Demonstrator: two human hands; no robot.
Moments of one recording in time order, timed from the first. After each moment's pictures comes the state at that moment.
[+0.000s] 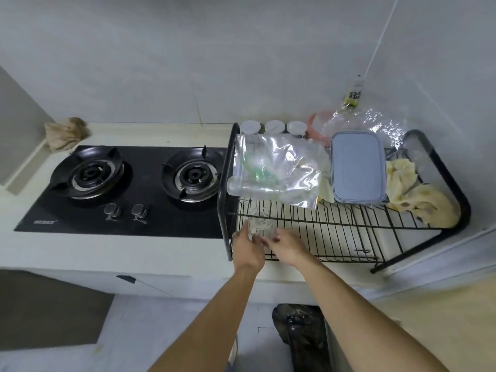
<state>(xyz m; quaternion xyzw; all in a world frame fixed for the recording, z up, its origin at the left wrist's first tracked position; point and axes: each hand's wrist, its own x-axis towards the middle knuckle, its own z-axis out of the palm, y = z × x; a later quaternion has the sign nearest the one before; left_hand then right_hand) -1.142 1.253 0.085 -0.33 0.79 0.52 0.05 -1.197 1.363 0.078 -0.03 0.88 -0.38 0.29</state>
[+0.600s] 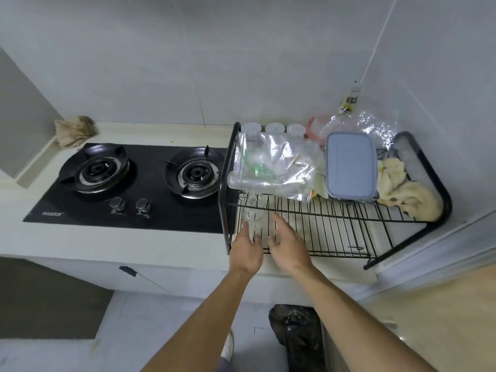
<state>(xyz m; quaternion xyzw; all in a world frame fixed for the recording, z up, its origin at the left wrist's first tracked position) -1.115 1.256 0.097 -0.27 0.83 0.49 0.06 -1.152 1.377 0.108 -0.10 0.90 -0.39 0.14</state>
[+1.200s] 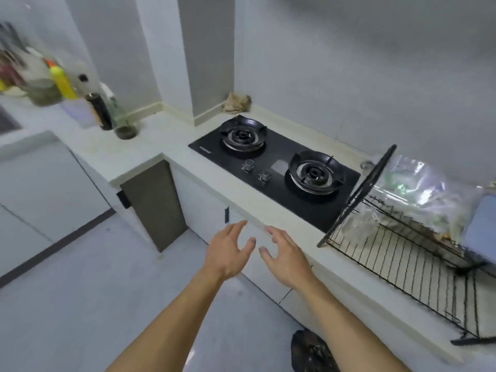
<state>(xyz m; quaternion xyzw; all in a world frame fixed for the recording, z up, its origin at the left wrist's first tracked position) -0.845 1.107 0.129 -0.38 0.85 0.36 -0.08 -0.976 1.235 0.129 -0.42 0.84 -0.28 0.22</state>
